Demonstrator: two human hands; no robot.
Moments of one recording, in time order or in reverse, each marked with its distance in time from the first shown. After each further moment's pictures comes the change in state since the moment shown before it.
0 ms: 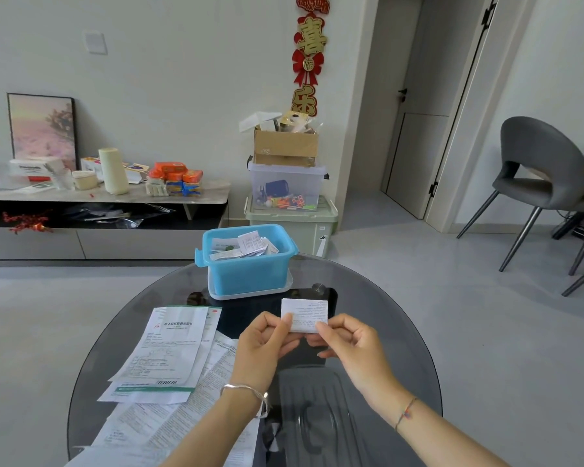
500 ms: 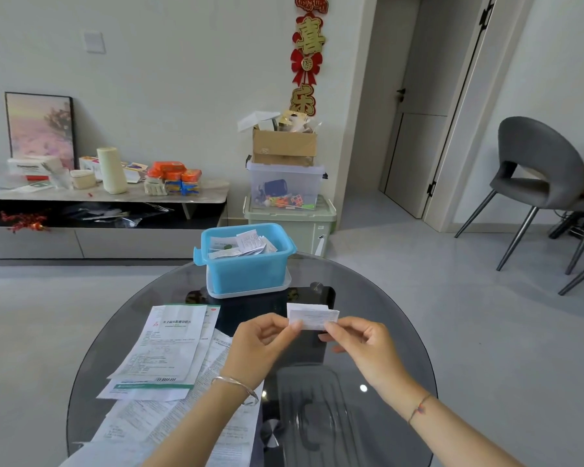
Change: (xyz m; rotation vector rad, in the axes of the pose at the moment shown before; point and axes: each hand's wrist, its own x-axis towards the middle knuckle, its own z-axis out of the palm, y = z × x) left_hand 0.000 0.008 -0.013 0.354 -0.150 0.169; right_hand 0.002 0.002 -0.020 -0.060 0.012 -0.047
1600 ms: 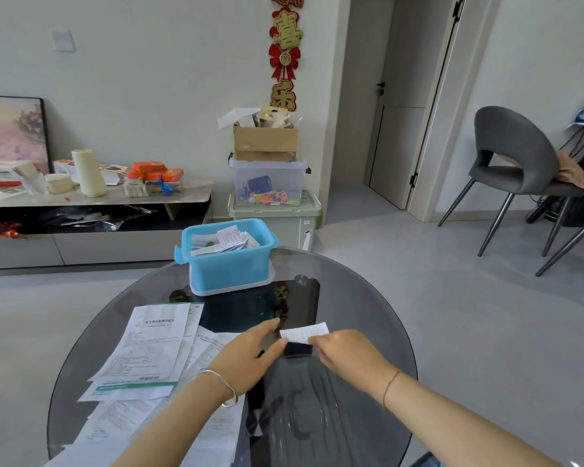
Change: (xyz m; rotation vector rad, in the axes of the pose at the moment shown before) left_hand 0.001 -0.020 -0.004 0.782 -0.347 -0.100; right_hand 0.015 0.049 -0.022 -1.468 -0.316 -0.465
